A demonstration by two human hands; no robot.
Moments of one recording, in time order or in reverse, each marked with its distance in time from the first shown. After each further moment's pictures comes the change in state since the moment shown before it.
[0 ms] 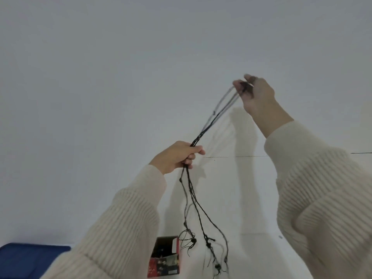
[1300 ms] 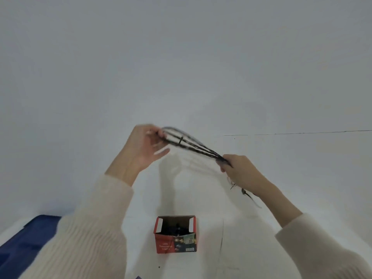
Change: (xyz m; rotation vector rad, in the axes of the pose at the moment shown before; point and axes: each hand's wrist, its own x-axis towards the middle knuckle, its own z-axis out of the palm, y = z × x) left_hand -0.049 -0.043 -0.062 -0.522 0.343 -0.134; right_hand -0.089 0.145 -0.135 -1.601 -0.670 0.018
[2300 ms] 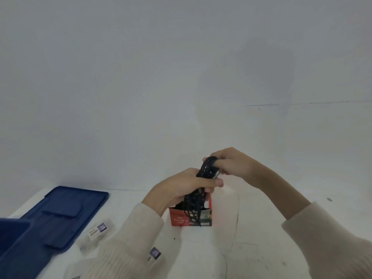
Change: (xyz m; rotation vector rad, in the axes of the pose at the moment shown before) left_hand -0.016 -0.119 -0.001 0.465 -0.468 -0.230; right_hand -0.003 -0.022 0.055 0.412 -0.407 0.074
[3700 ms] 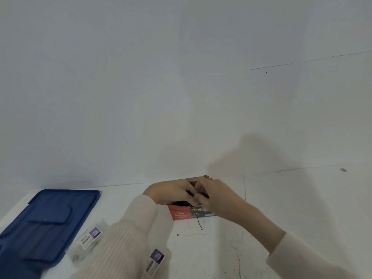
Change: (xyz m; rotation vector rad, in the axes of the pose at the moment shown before) left_hand 0.068 -0.091 -0.053 0.617 -0.233 -0.286; right_hand 0.024 0.096 0.097 -0.386 0.057 -0.079
